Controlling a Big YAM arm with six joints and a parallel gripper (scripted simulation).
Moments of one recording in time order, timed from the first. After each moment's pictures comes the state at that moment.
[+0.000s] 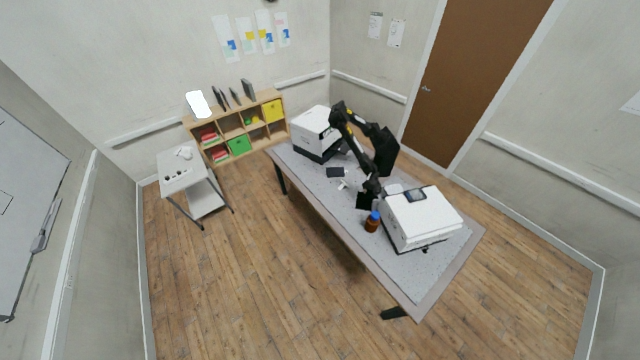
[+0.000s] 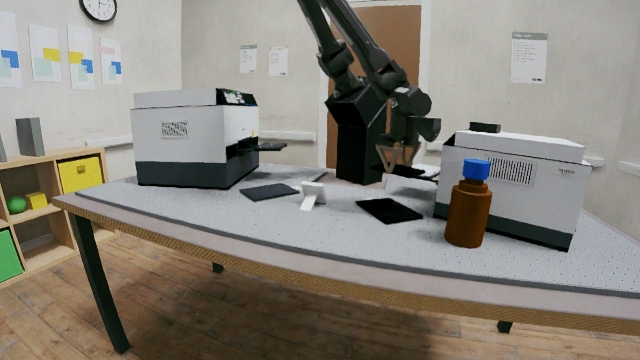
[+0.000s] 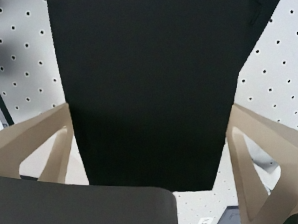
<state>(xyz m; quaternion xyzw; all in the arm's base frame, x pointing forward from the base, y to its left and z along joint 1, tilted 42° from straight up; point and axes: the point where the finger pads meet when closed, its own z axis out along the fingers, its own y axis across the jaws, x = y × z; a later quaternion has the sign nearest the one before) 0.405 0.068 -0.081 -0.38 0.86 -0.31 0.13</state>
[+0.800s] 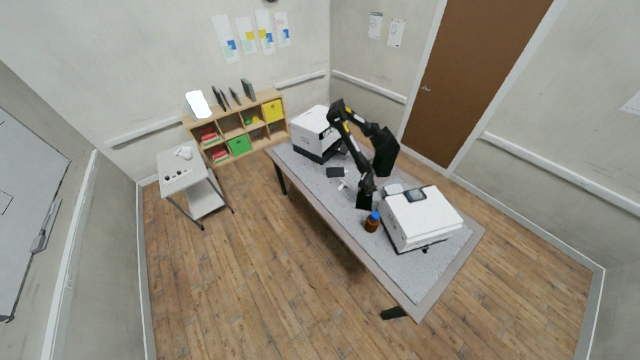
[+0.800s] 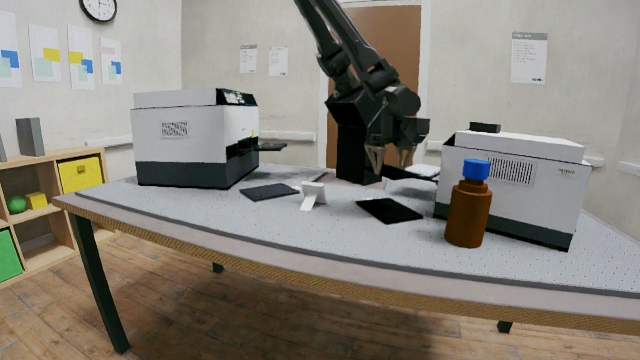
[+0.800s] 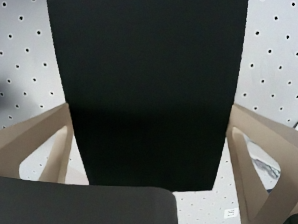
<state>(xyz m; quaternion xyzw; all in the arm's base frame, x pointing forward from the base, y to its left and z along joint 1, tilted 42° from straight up) 0.423 0.047 -0.060 -0.27 0.90 -0.30 0.18</state>
